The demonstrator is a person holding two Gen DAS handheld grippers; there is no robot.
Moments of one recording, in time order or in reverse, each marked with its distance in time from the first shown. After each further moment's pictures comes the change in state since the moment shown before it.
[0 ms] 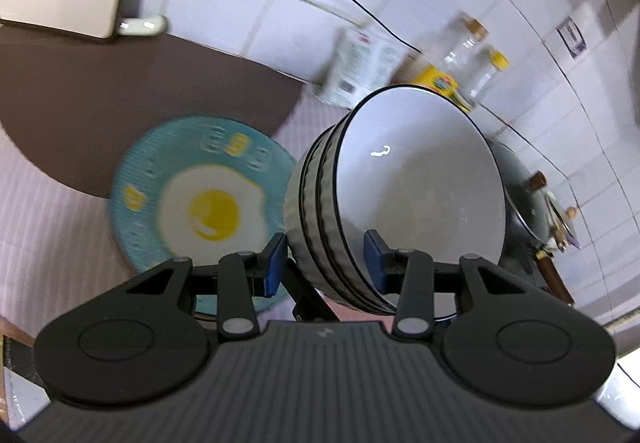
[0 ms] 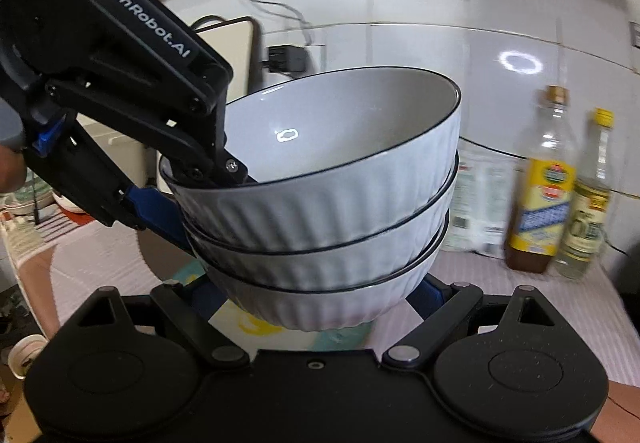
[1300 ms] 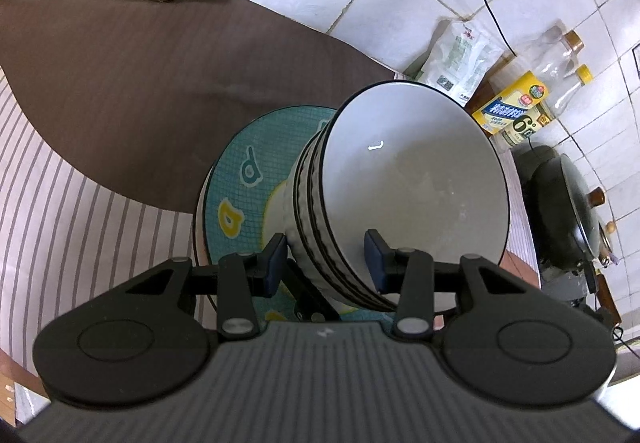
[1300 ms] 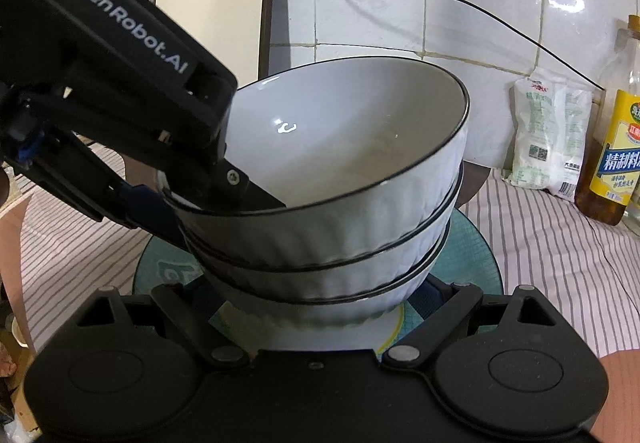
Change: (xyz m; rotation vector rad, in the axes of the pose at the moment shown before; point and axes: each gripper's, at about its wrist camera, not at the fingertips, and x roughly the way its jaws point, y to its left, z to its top) left arm 0.058 0.097 0.013 -0.070 0.059 0.058; right arm 0.094 0.050 -0.027 0.002 0.227 0.012
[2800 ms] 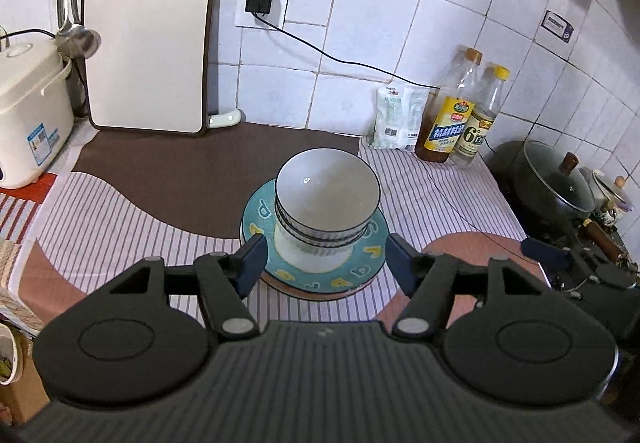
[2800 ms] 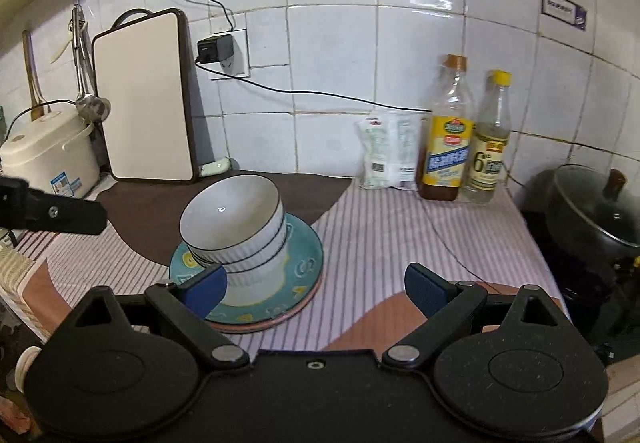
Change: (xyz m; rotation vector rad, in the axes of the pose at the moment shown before) left arm -0.185 -0.110 -0.088 0.287 -0.274 0.187; right arm -0.206 -0.020 0.054 0.200 0.027 -0.235
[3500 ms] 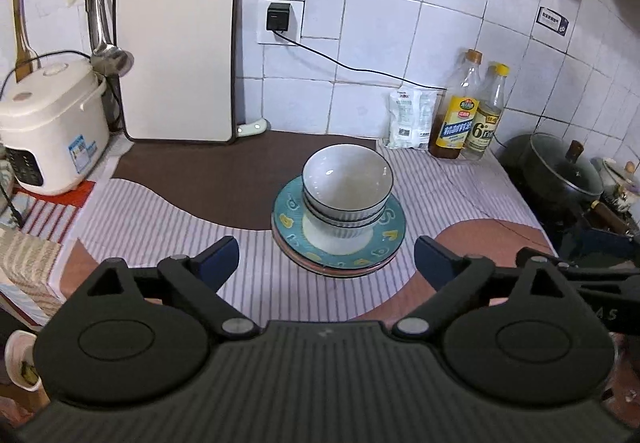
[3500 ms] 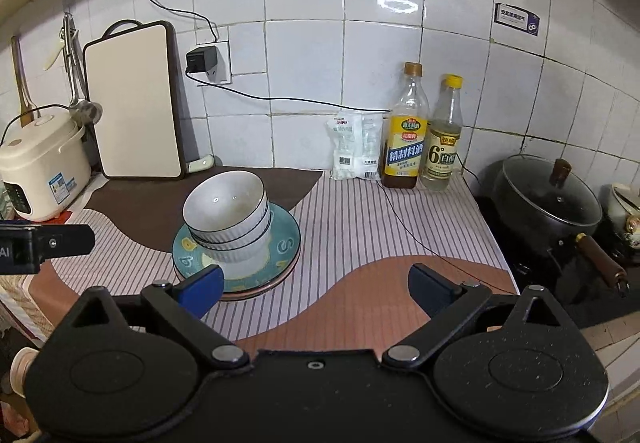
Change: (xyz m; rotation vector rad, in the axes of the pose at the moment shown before) left arm -0.052 -0.003 -0.032 0.053 -0.052 0.084; right arm -0.075 0.007 -0.005 0.023 0.024 -0.086
